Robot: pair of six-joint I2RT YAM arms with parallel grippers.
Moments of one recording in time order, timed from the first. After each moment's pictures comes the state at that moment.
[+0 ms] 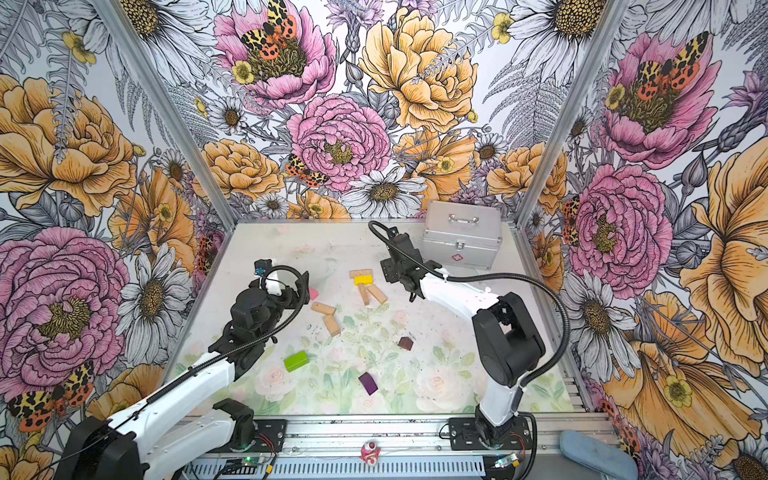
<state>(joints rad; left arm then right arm) -0.43 0.94 0.46 0.30 -0.29 -0.21 0.56 1.79 1.29 -0.29 0.25 0.06</state>
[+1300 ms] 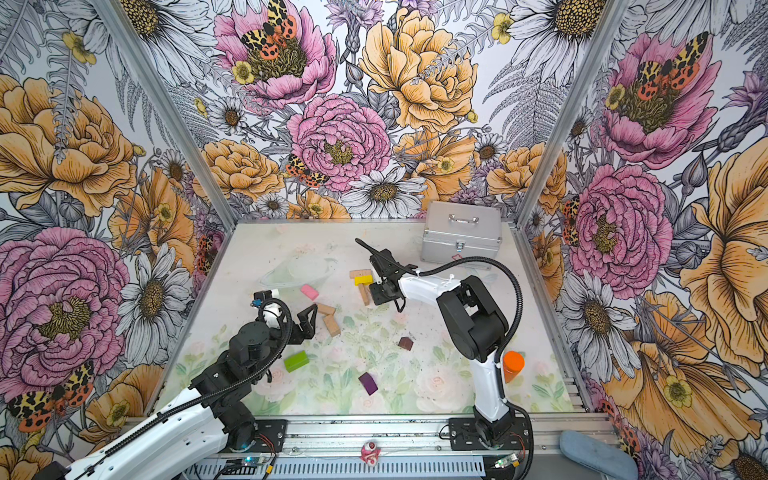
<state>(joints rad) -0.69 0.61 0.35 -0.05 -0.39 -0.51 0.60 2.03 1.38 -0.43 -0.04 0.18</state>
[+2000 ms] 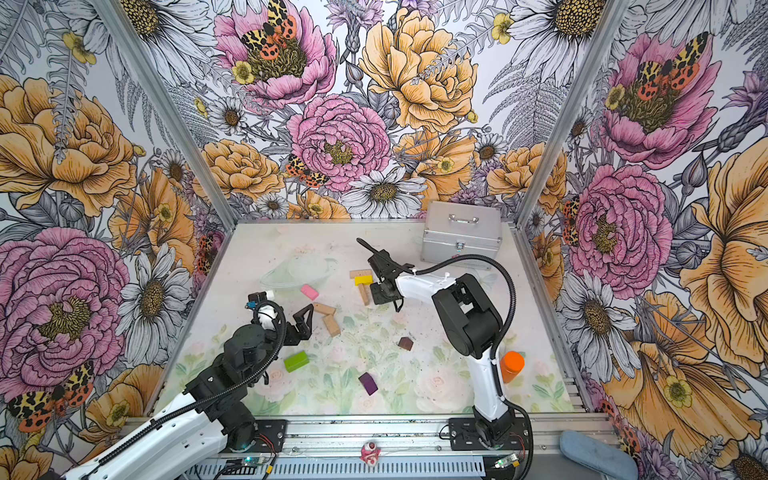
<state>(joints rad) -0.69 0.55 0.35 -0.09 -0.40 -0.51 0.60 2.07 1.41 -0.47 0.03 0.26</state>
